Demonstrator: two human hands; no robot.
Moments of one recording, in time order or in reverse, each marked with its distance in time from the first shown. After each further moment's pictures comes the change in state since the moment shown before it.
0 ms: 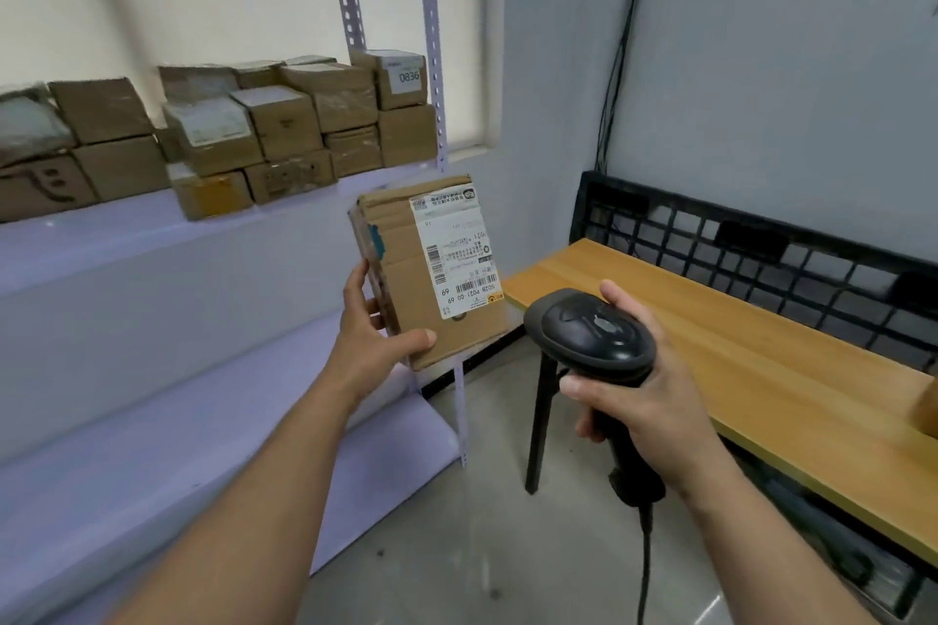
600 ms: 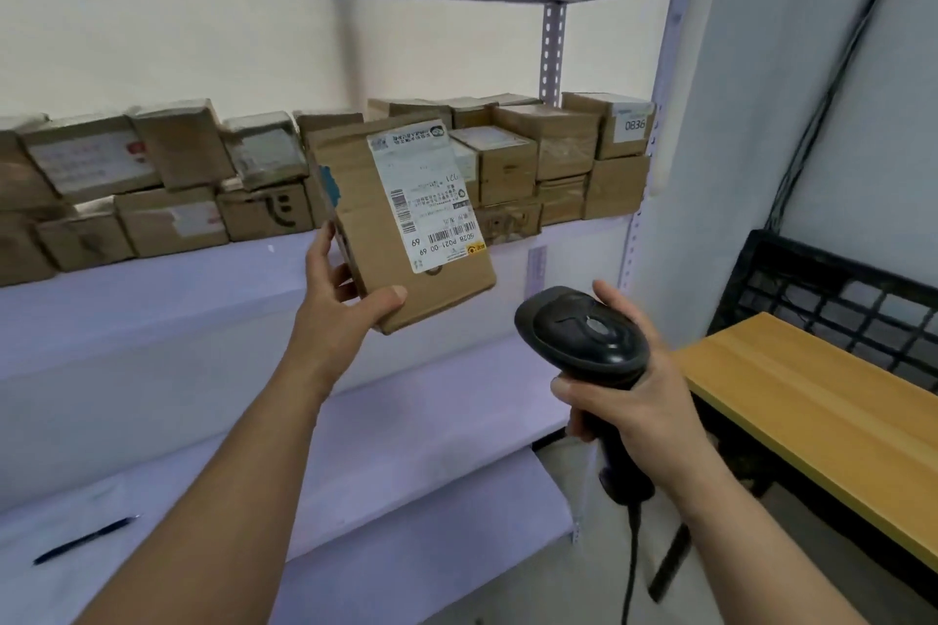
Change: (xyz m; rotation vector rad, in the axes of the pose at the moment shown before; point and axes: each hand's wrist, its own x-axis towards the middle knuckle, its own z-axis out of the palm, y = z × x) left_hand 0.062 0.015 -0.247 -0.040 0.352 0.102; right_hand 0.123 -0.006 0.230 0.084 -0.238 -0.066
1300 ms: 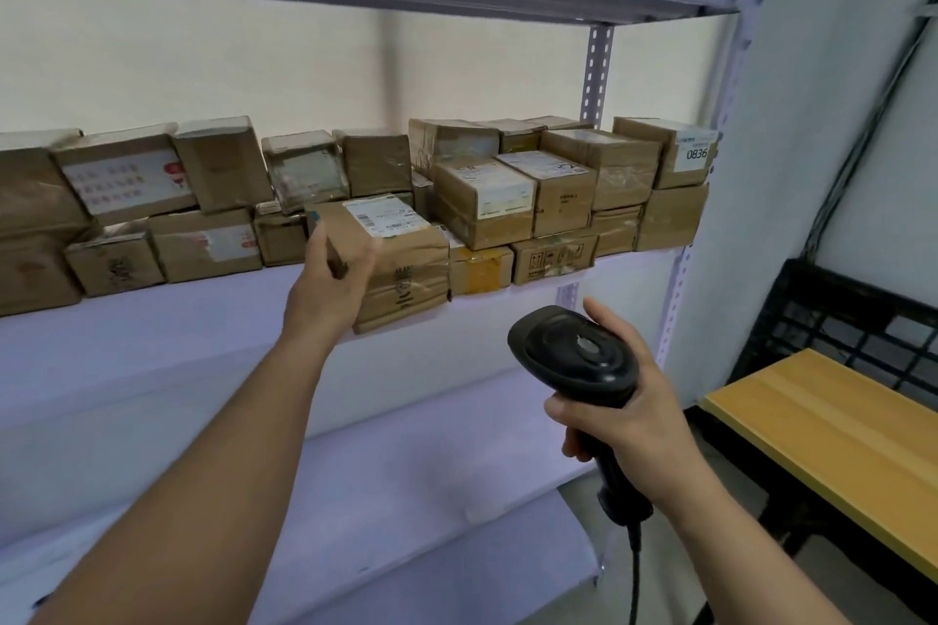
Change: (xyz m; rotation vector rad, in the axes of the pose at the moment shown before) left_hand 0.104 -0.022 -0.056 0.323 0.168 -0.071; right_hand 0.056 0.016 0.059 -0.022 -0.068 0.034
